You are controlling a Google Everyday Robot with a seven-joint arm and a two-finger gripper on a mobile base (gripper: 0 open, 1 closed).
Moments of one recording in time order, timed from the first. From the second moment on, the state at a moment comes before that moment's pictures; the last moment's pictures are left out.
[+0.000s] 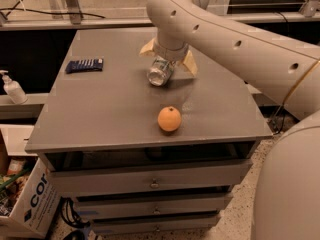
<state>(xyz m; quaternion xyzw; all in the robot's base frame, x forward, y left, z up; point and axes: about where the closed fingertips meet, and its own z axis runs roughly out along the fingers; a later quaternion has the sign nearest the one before) 0.730 -0.046 0.836 -0.95 0.19 -0.25 0.07</state>
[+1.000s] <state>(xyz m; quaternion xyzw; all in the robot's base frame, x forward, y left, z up) 0.733 -0.031 0.830 -0.95 0.21 -0.24 0.03</state>
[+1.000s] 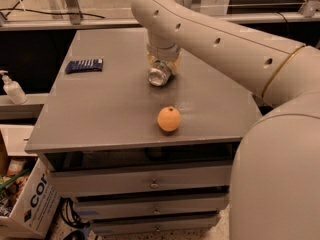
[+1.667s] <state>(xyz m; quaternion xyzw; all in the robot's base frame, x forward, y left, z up) 0.726 -0.032 0.837 -0.95 0.23 -0.22 0.04</state>
